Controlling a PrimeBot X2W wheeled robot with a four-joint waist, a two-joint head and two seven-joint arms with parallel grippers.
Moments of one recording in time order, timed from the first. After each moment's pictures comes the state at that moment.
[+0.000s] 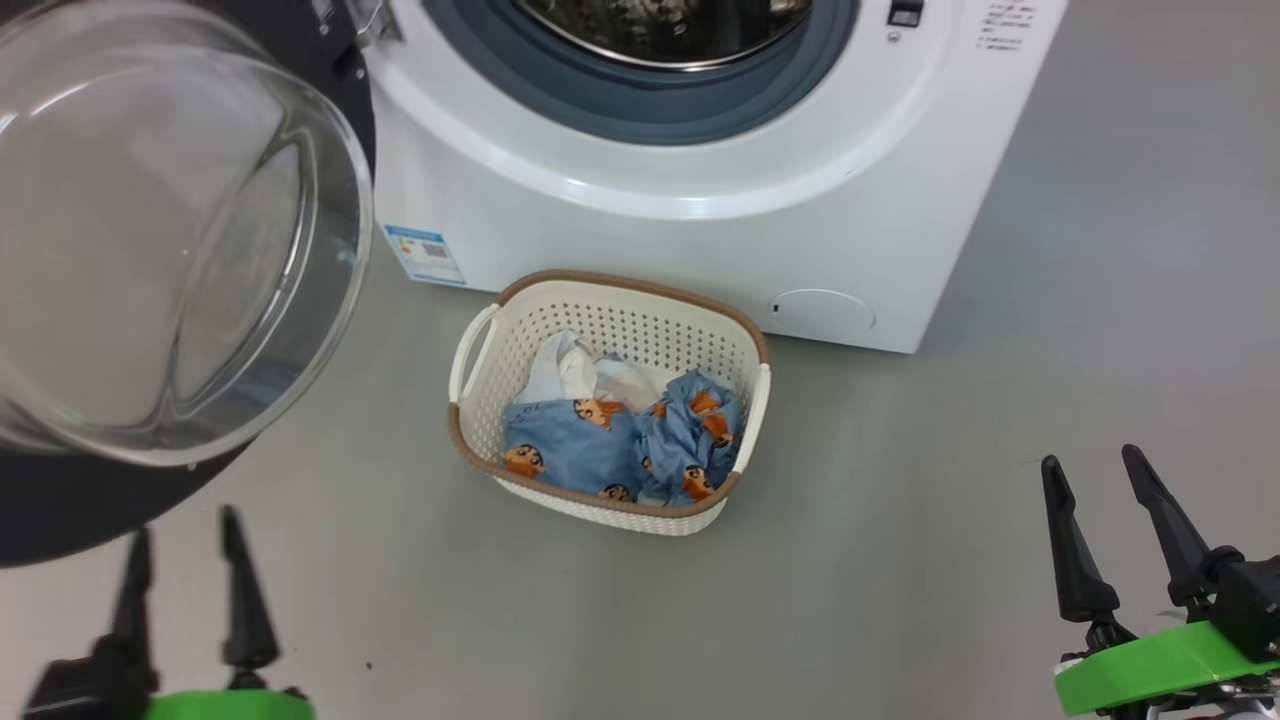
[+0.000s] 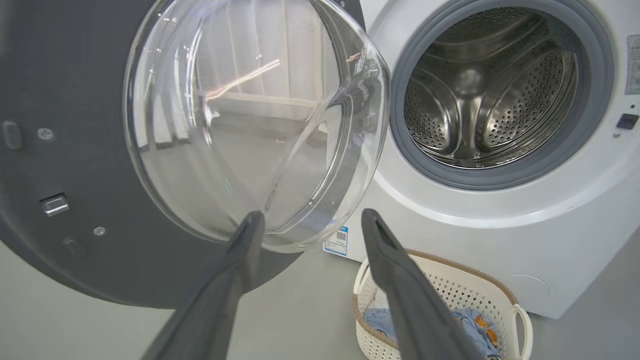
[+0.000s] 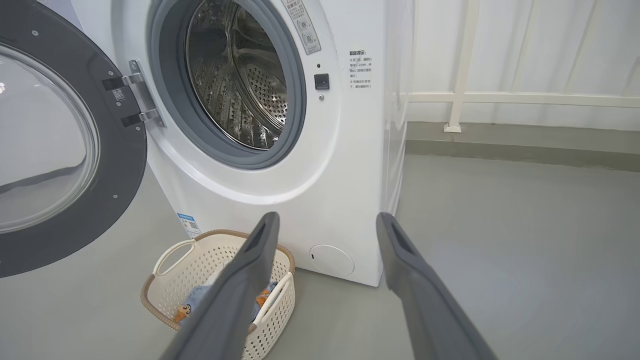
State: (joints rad) left arm -0.02 0.03 0.11 0.10 -0.22 0.01 -0.25; right arm 0.00 -0.13 -0.11 0.00 0.19 0.12 -0.21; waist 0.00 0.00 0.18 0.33
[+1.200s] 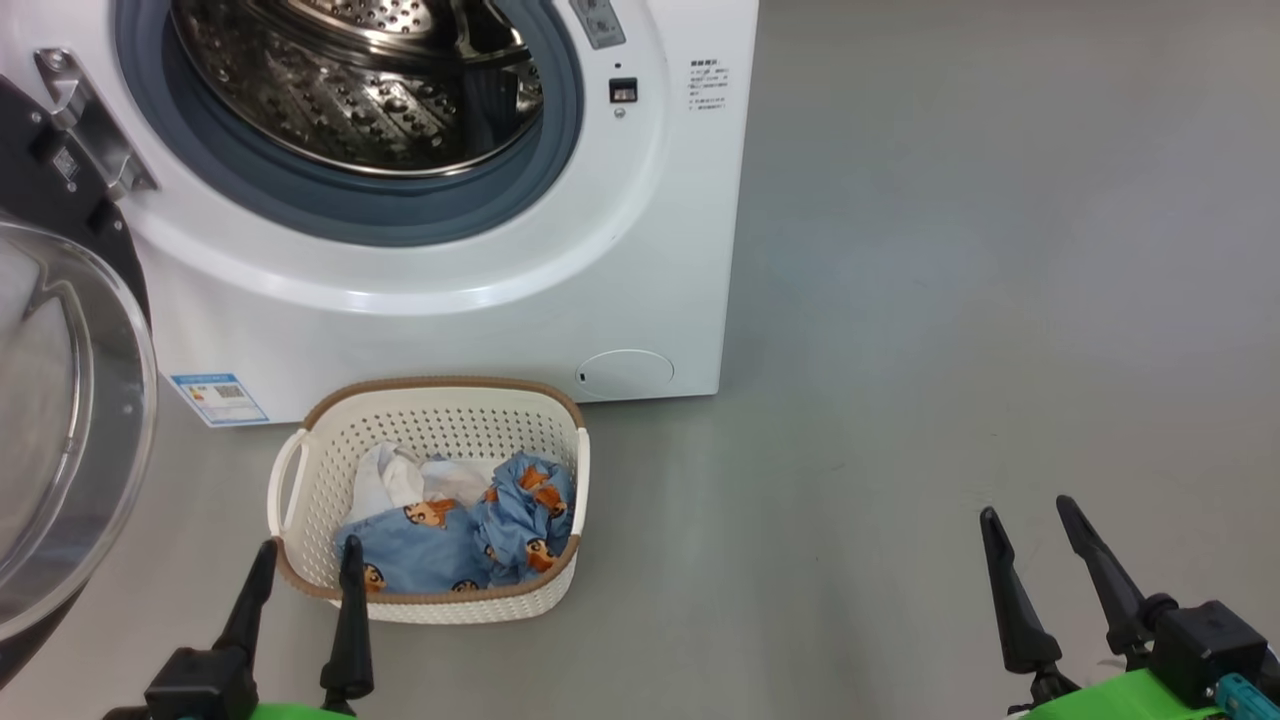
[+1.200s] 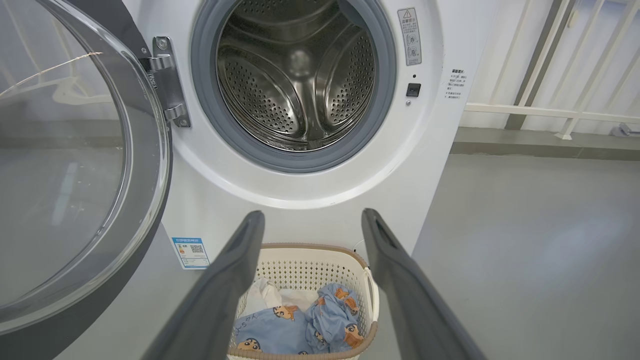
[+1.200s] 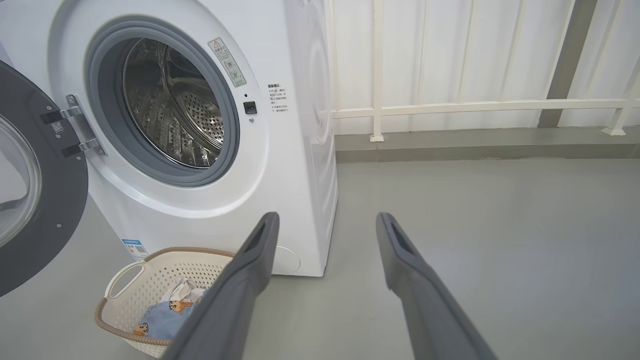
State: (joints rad) left arm 0.02 0.06 -0.09 0.08 -0.20 0.00 -0.18; right arm 0.06 -0.07 -0.04 0.01 0.18 0.12 -0.23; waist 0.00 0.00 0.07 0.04
